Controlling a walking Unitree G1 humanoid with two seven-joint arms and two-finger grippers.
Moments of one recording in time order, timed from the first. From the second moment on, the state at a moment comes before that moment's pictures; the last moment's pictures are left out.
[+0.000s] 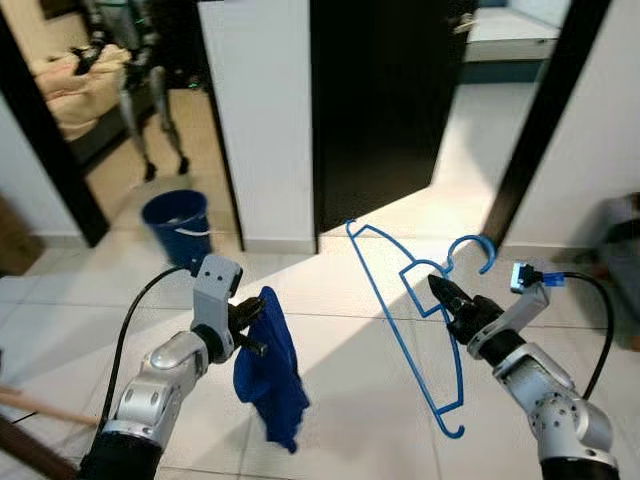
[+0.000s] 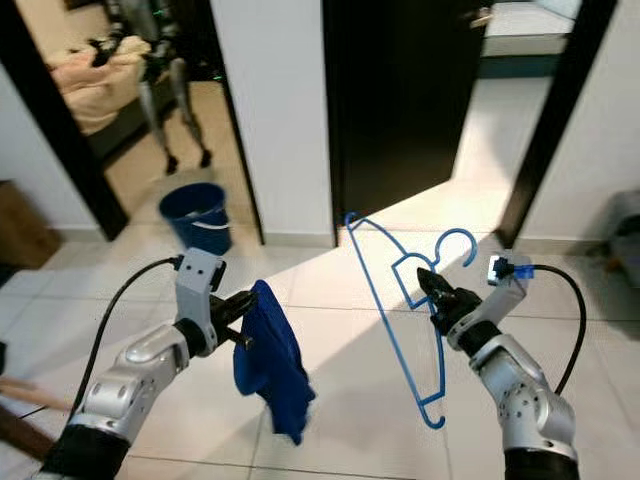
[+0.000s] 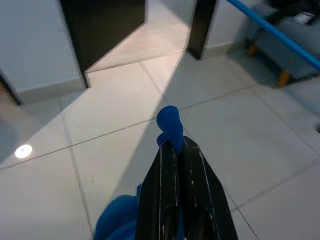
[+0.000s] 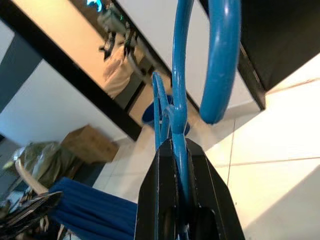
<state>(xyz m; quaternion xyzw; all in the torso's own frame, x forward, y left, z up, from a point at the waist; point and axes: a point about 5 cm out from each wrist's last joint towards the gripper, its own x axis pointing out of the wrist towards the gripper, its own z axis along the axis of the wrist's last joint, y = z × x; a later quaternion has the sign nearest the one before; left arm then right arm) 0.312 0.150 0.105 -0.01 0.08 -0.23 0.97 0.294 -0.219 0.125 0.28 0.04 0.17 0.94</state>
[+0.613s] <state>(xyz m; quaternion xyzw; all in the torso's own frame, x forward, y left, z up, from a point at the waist) 0.319 0.144 0.125 0.00 0.03 -0.21 0.98 0.304 -0.200 0.138 0.27 0.02 0.20 0.94</state>
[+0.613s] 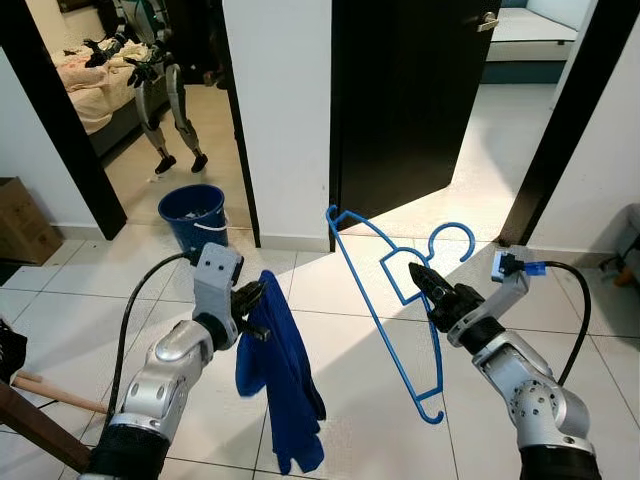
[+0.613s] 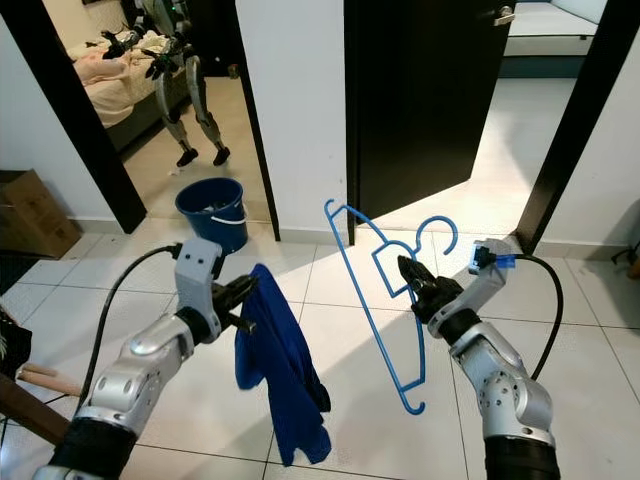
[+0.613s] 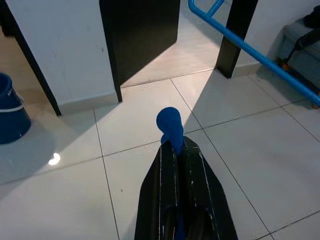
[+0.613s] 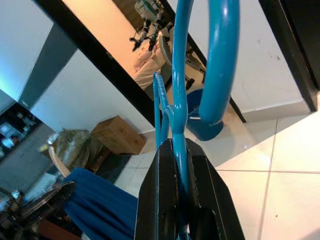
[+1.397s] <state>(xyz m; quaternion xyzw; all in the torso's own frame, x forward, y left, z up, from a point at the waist) 0.333 0.171 0.289 0.16 -0.21 -0.25 0.93 0.304 -0.194 0.233 0.10 -0.11 0.34 0.93</state>
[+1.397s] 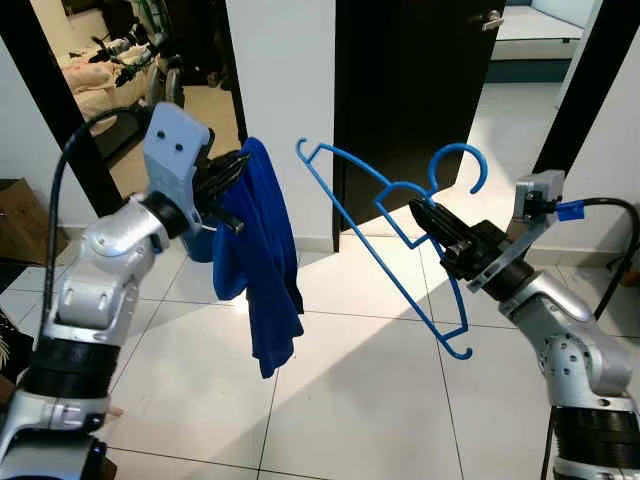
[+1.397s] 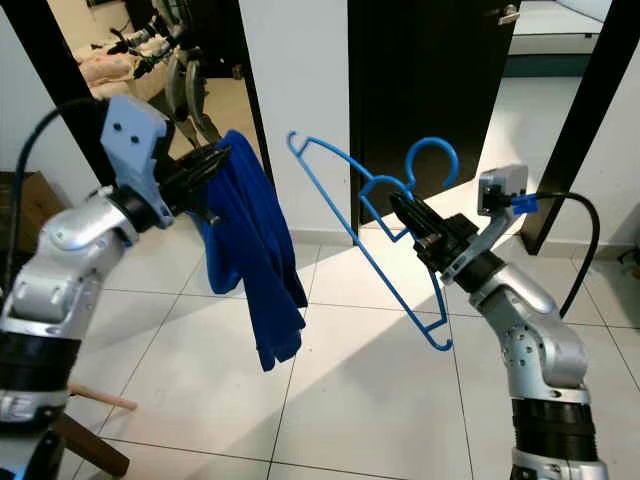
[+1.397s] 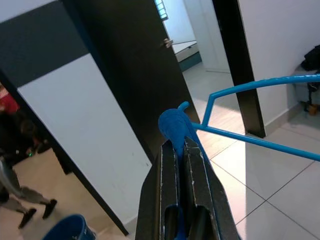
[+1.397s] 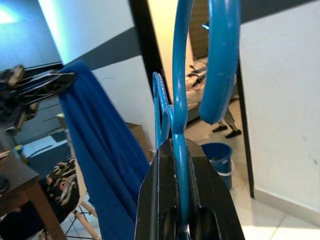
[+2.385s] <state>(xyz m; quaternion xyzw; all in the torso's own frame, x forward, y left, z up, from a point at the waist) 0.265 0.161 0.333 0.38 -0.25 -0.53 0.71 0.281 -0.228 0.263 0.00 -0.06 0.60 0.80</state>
